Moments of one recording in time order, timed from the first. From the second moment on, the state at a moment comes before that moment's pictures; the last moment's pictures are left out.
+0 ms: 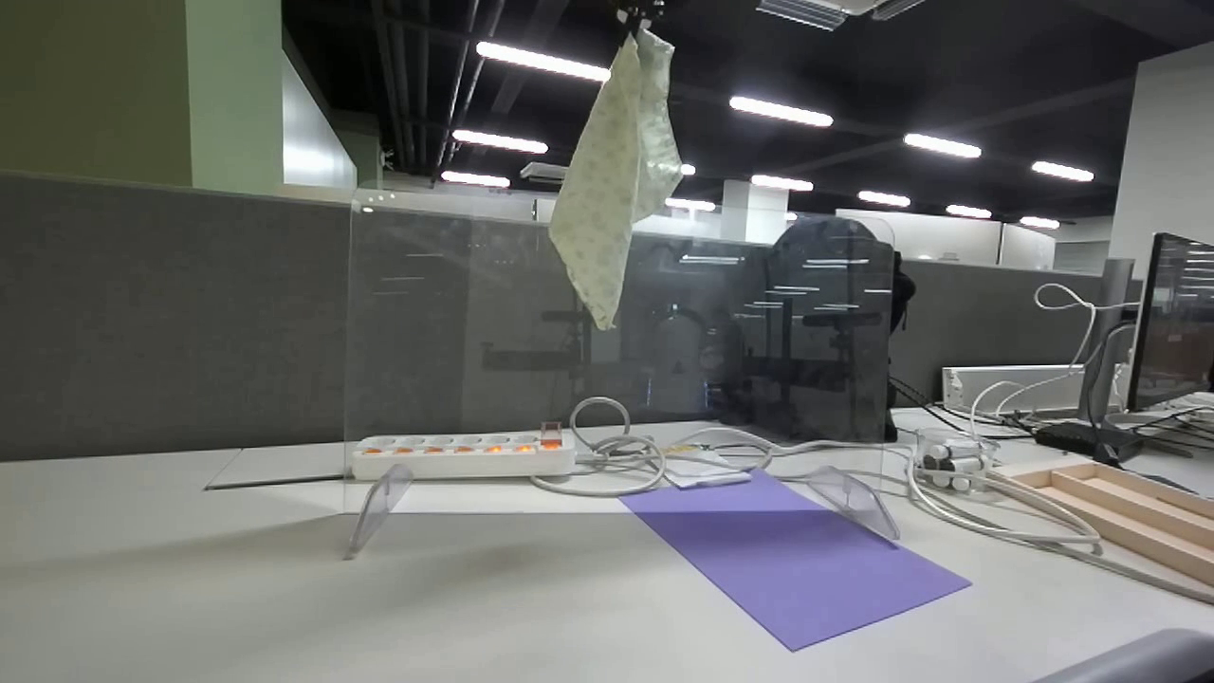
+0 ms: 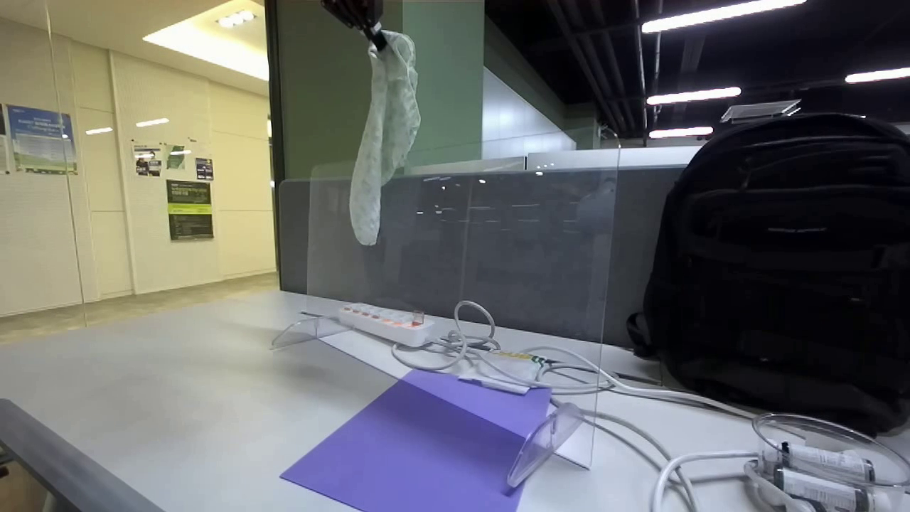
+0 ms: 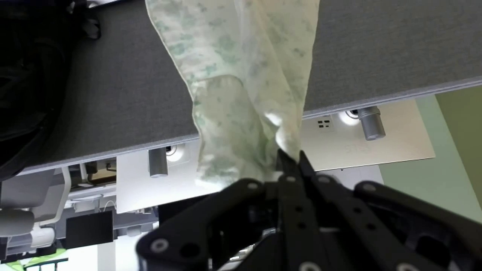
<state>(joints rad) -0.24 -0.39 0.35 -2.26 -0.16 2.83 0.56</state>
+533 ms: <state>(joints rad) -0.26 -0.28 0.33 -2.27 -0.15 2.92 0.56</state>
